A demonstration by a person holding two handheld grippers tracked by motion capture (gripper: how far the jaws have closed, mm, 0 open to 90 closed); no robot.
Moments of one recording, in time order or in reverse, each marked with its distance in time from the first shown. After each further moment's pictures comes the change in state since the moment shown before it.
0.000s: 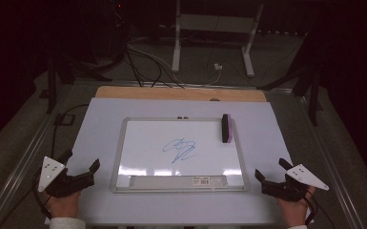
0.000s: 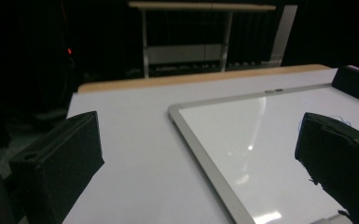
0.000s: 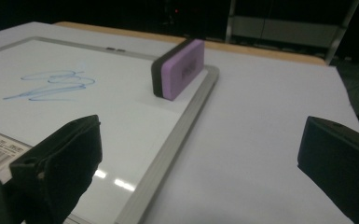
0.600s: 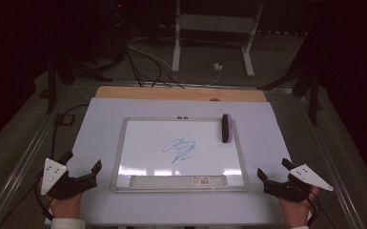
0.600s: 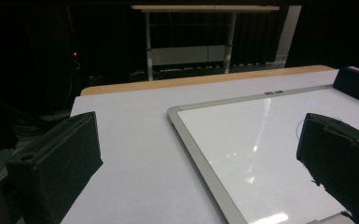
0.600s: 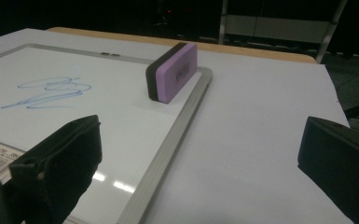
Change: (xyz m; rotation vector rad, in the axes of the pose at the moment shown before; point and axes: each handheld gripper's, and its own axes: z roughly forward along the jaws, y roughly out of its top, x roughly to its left) left arm -0.008 0.002 -0.003 0.007 0.020 -0.002; right arm 0.000 0.008 -0.007 0.002 -0.026 0.040
